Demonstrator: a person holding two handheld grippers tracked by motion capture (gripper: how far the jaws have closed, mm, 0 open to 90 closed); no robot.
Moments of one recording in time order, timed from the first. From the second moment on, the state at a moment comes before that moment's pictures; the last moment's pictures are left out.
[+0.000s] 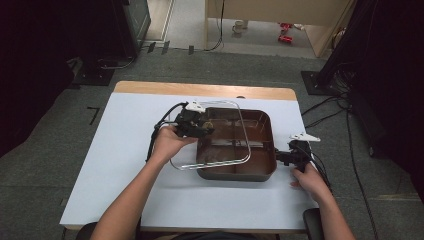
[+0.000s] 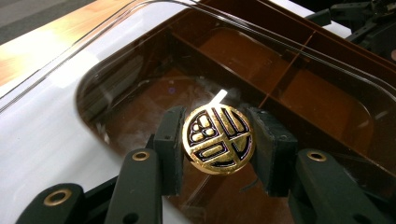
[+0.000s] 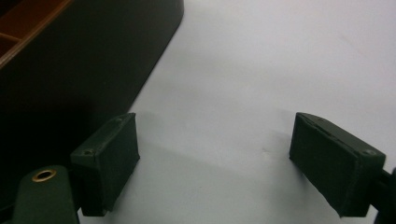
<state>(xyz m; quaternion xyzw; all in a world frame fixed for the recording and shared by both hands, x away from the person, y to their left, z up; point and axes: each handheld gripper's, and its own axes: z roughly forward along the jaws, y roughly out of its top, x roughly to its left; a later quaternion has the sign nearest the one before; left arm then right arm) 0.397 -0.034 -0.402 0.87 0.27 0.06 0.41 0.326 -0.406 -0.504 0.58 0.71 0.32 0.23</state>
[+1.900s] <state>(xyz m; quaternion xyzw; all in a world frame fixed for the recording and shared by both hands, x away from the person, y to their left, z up) 0.397 -0.106 -0.407 0.88 0.23 -0.01 0.41 0.326 -0.406 -0.504 0.58 0.71 0.32 0.23</state>
